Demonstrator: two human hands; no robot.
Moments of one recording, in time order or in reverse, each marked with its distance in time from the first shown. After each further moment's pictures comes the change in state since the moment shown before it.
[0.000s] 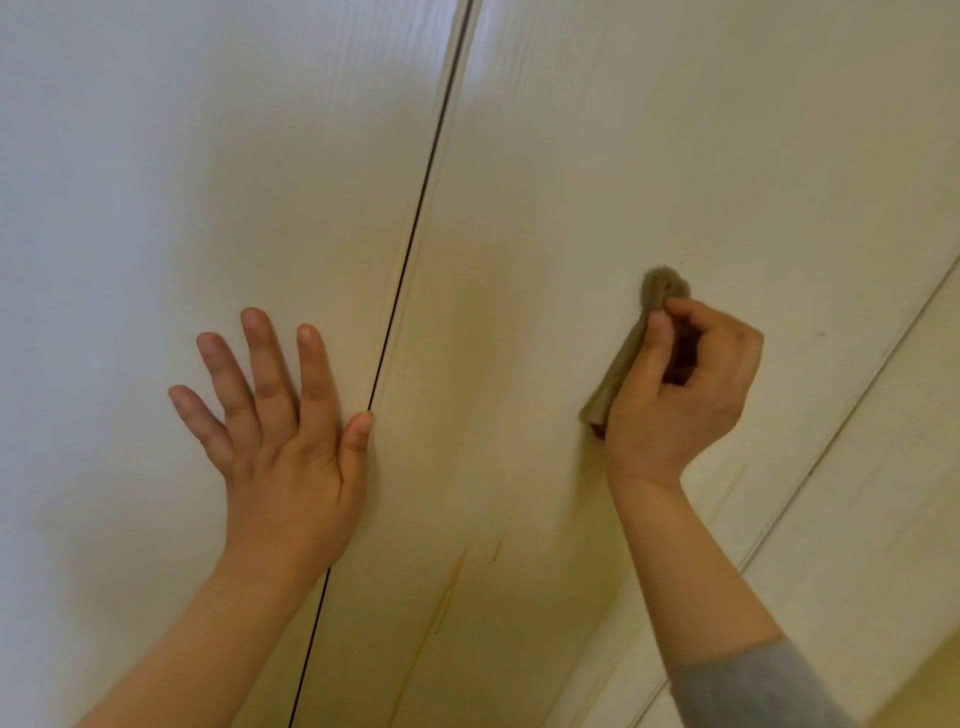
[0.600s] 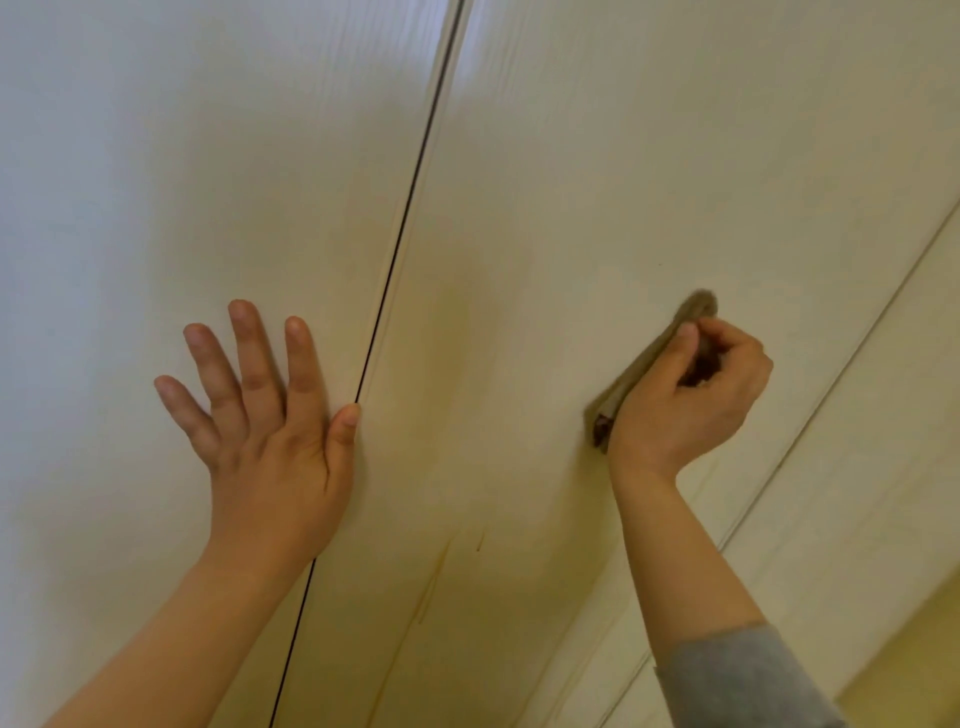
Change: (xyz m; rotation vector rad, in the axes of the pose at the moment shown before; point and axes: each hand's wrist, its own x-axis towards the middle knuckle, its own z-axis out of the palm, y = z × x) left_hand 0.000 0.002 -0.003 -0.014 -0.004 -0.004; right_hand 0.006 0.017 -0.006 -0.038 0.100 0.207
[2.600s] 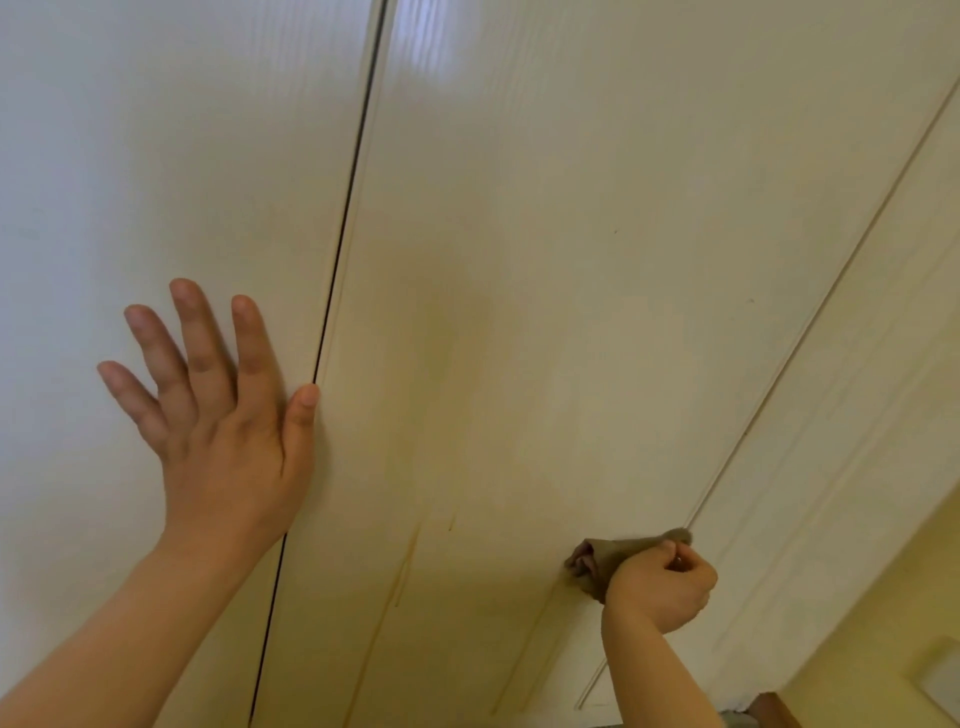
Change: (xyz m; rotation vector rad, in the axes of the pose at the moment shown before) left_hand 0.001 -0.001 -0.002 -0.057 -0.056 -0.010; right_hand -0.091 0.151 -0.111 -0.354 0.090 0.802
